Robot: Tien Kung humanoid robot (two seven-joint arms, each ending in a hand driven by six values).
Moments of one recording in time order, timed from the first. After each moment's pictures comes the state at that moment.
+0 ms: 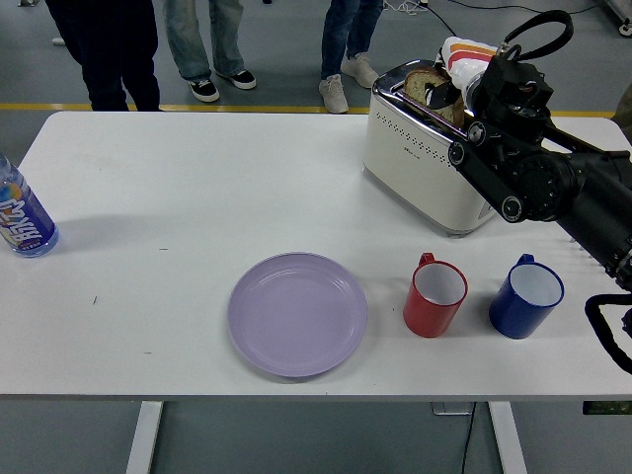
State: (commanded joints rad) left arm -0.13 0.14 -0.83 -0.18 0.63 0.09 0.40; right arm 1.28 0.00 0.58 0.50 -1.73 -0.10 -0.45
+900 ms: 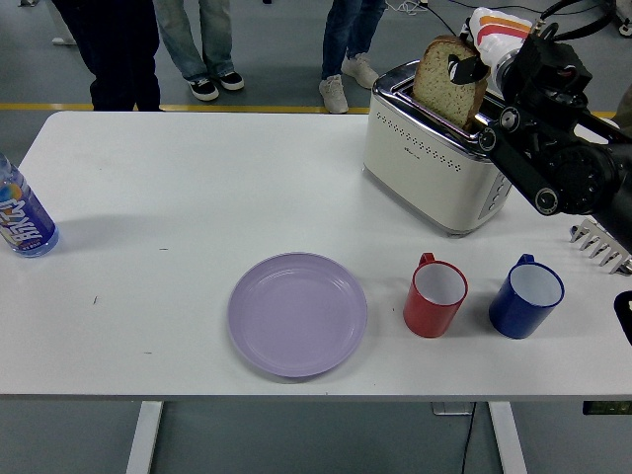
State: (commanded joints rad) left arm -0.11 0.14 -0.84 -0.18 0.63 0.09 0.40; right arm 1.26 -0.11 0.68 0.65 -1.80 -0.11 -0.46
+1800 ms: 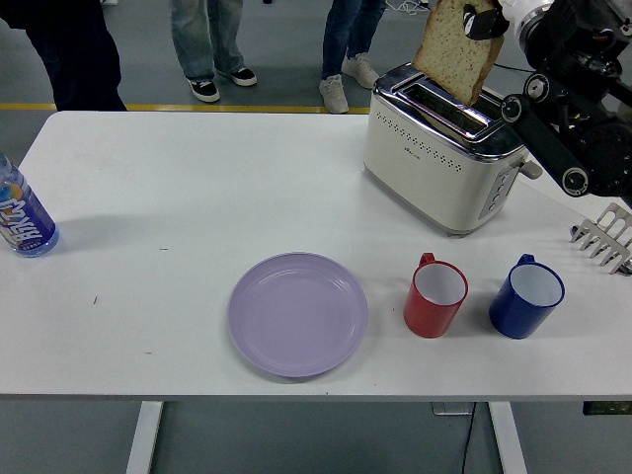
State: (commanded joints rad) left arm -0.11 0.14 -0.85 -0.18 0.63 0.09 0.40; right arm 1.27 -0.17 0.75 0.76 -1.84 -0.10 -0.49
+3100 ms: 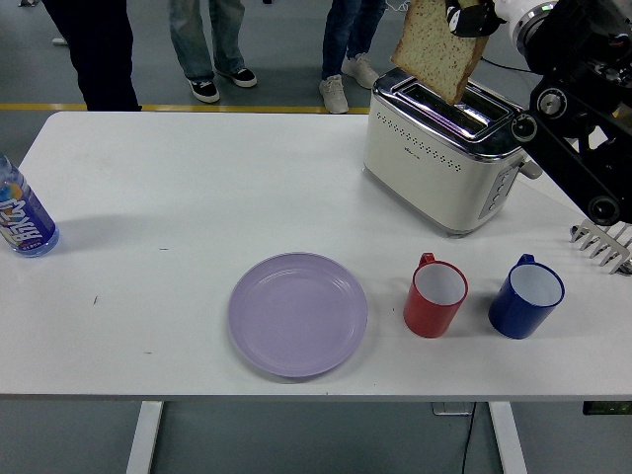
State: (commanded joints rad) left arm -0.09 0.13 -0.86 -0.18 0.65 0.09 0.41; right arm 1.19 -0.26 0.78 1.11 -1.82 -0.06 -0.57
